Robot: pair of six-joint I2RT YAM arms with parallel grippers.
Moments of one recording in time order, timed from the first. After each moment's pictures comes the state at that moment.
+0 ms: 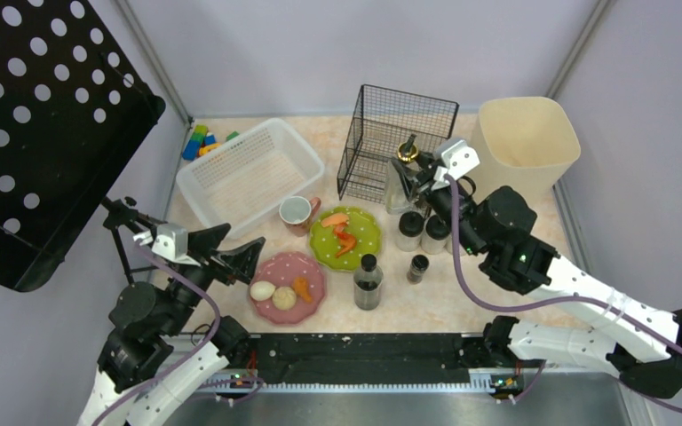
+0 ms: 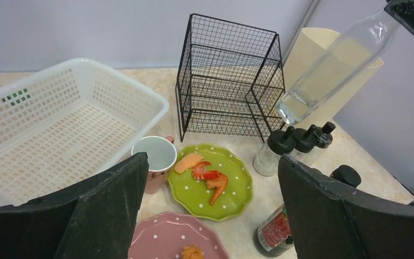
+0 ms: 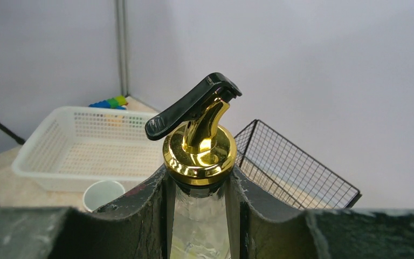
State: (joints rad) left arm -0.69 0.16 0.82 -0.54 -0.22 -0.26; right arm 1.02 0.90 1.03 0.12 0.38 -0.26
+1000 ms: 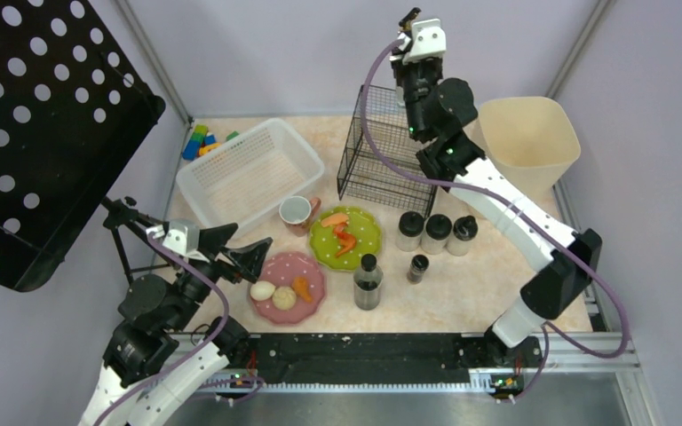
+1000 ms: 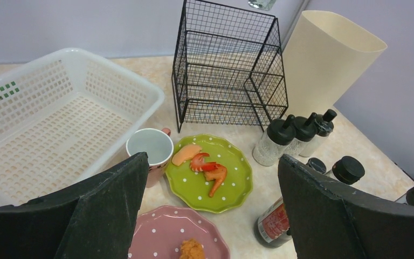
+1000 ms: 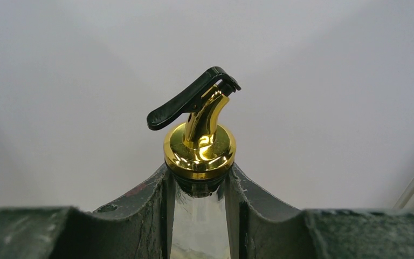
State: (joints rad) left arm -0.67 0.20 0.81 -0.54 -0.17 -0.26; right arm 0.69 1.57 1.66 0.43 0.51 -0.45
